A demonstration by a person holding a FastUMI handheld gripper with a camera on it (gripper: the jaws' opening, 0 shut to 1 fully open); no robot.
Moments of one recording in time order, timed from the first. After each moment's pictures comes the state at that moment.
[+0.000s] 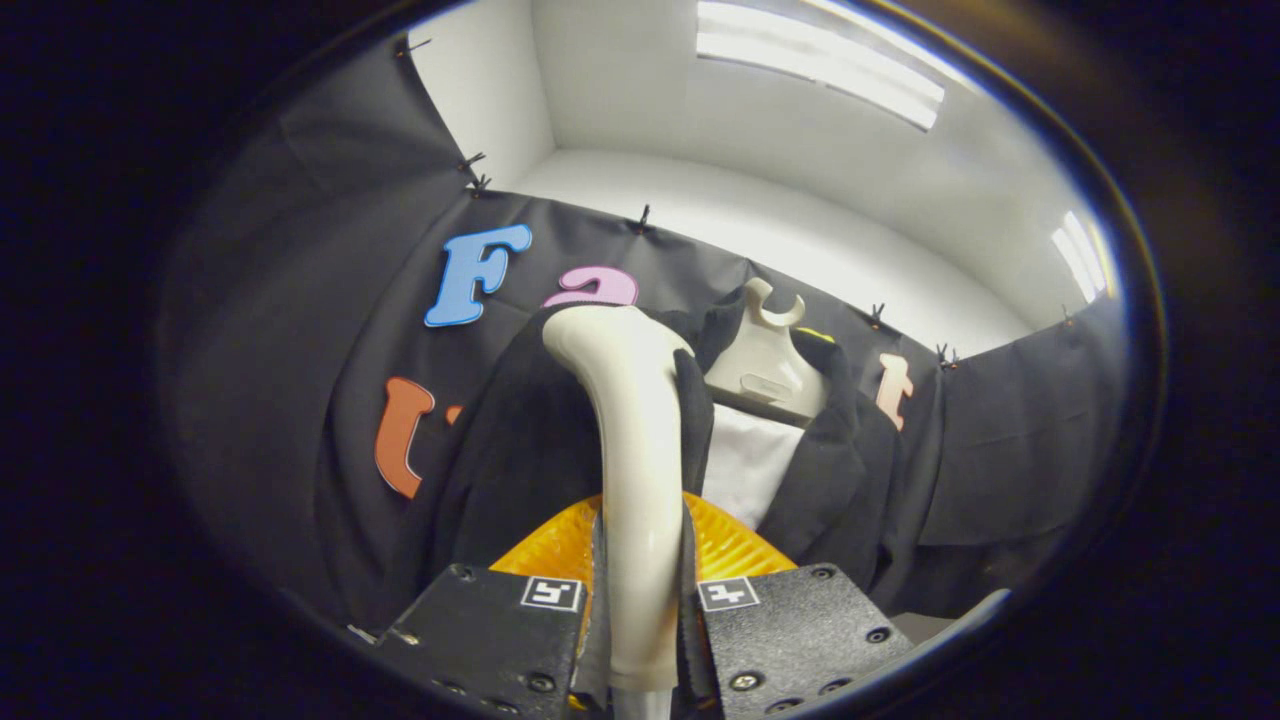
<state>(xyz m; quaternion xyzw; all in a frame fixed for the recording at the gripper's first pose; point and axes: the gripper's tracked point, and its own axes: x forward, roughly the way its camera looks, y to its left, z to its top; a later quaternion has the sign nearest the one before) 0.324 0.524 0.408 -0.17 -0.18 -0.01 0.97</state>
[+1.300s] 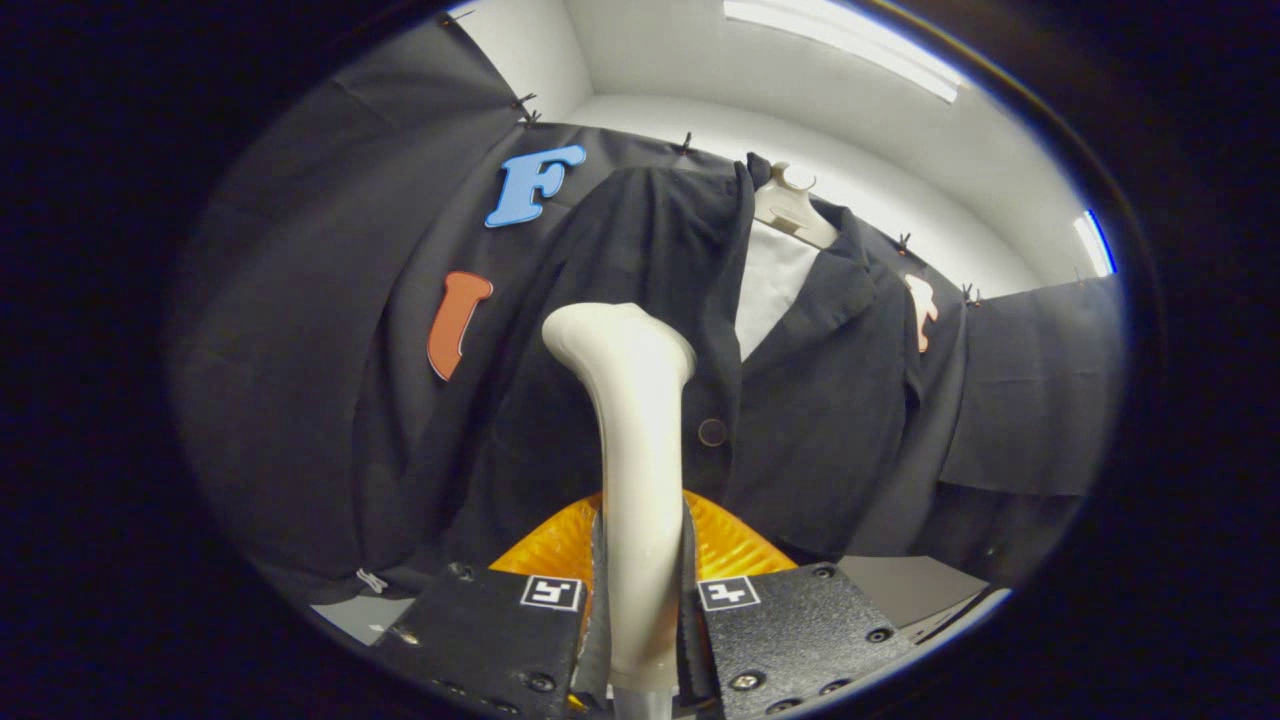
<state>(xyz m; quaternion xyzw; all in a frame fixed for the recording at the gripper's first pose) 0.292 0.496 0.230 -0.19 -0.06 0.01 0.98</state>
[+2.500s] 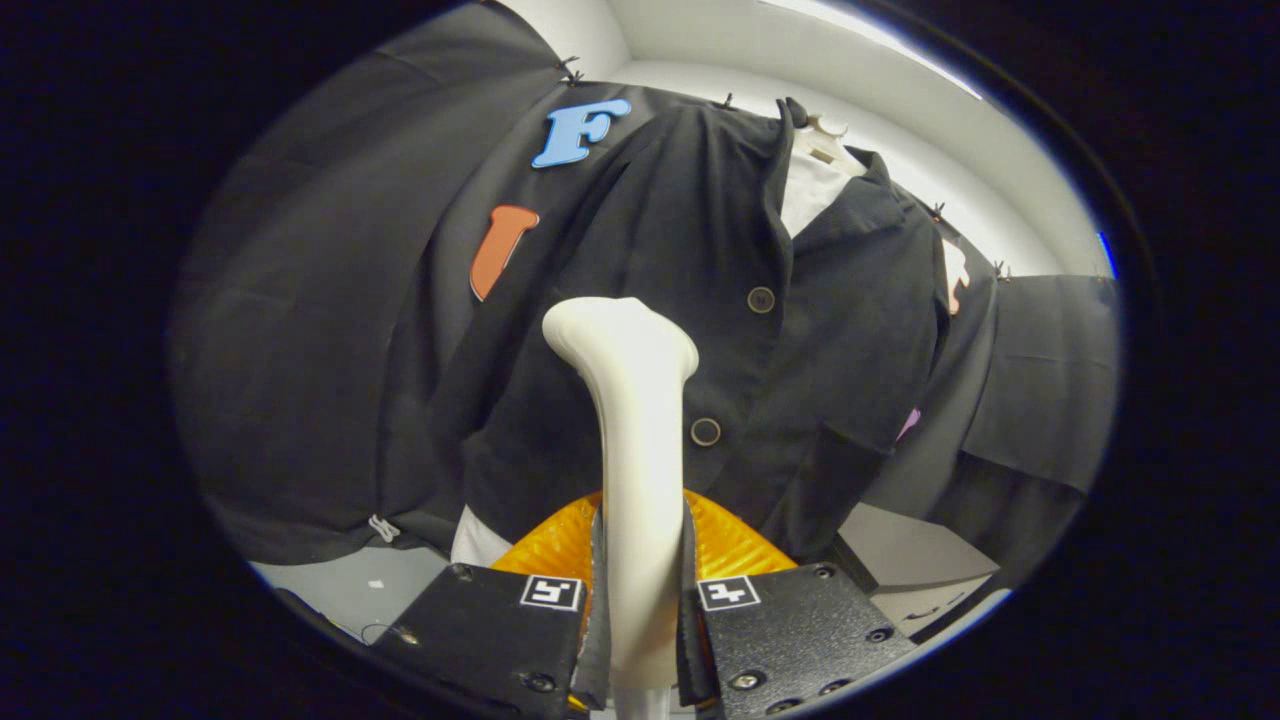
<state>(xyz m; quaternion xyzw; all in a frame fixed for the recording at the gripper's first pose) 0.275 0.479 0.127 -0.23 0.02 0.05 0.97</state>
